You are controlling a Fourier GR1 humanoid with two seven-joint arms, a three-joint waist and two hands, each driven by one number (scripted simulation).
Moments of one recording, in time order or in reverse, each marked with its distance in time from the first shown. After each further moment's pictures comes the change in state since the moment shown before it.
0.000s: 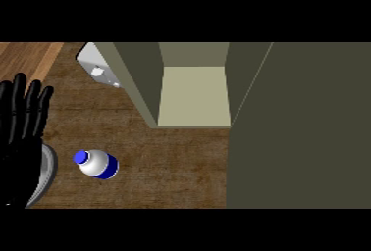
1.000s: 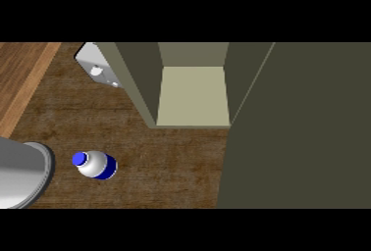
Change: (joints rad) left arm 0.327 -0.084 -0.148 -0.354 -0.156 0.483 0.309; right arm 0.226 0.047 0.285 -0.340 -0.020 0.045 0.221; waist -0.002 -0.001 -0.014
